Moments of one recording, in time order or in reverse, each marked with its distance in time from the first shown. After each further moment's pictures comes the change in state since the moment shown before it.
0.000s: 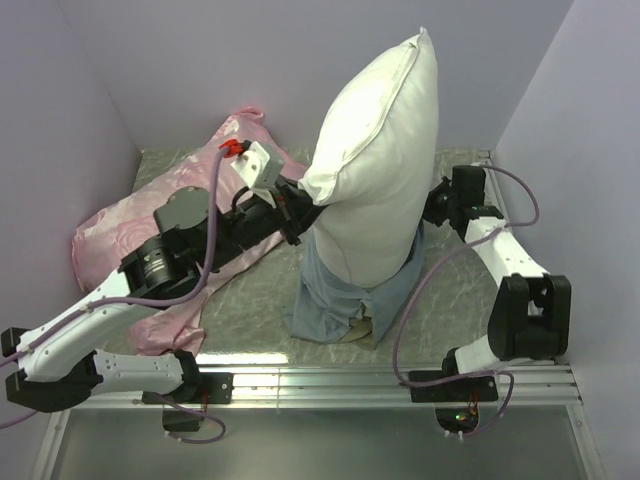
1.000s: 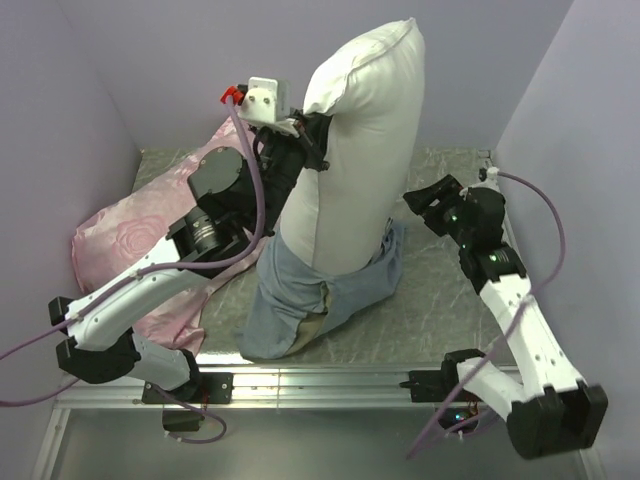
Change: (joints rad) left arm -0.002 0.262 0.293 0.226 -0.475 0.119; right arm 0.132 -0.440 -0.135 0.018 0.069 0.006
